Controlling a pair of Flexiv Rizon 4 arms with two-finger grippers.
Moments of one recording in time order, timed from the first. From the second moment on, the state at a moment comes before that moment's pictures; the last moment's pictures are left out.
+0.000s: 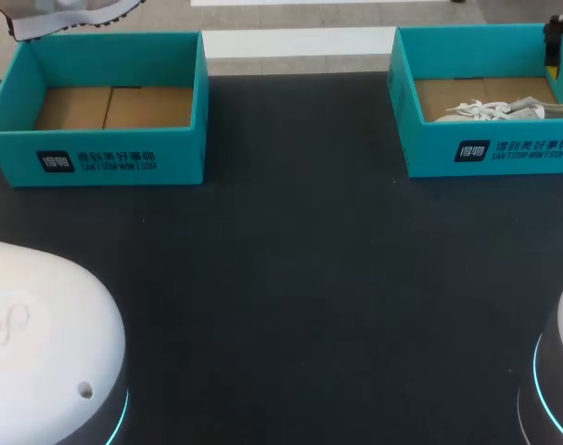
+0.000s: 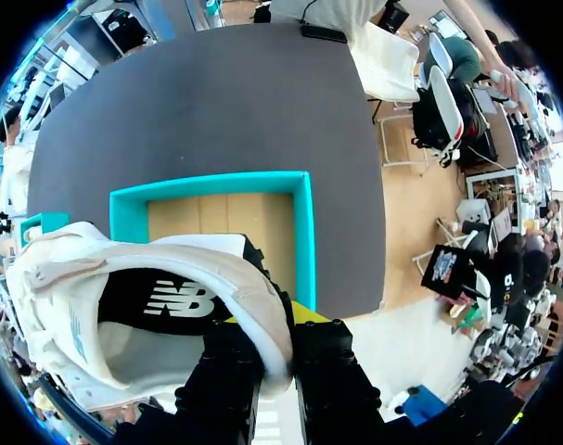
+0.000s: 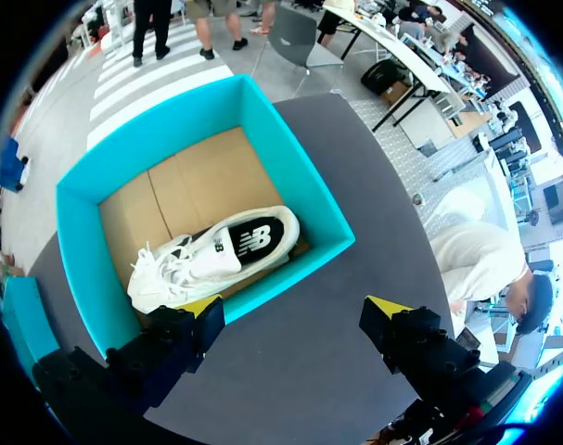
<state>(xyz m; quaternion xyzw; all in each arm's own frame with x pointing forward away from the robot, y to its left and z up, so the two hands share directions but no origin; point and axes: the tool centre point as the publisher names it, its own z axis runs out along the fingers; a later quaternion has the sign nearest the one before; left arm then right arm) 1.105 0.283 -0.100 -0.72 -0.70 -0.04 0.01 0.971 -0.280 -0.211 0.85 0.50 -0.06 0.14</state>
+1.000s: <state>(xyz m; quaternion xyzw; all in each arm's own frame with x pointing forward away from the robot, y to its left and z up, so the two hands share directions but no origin) 0.981 0.158 -0.083 -0.69 -0.72 -0.06 0.03 0.971 -0.280 -0.211 0.85 0.50 -0.06 0.14</state>
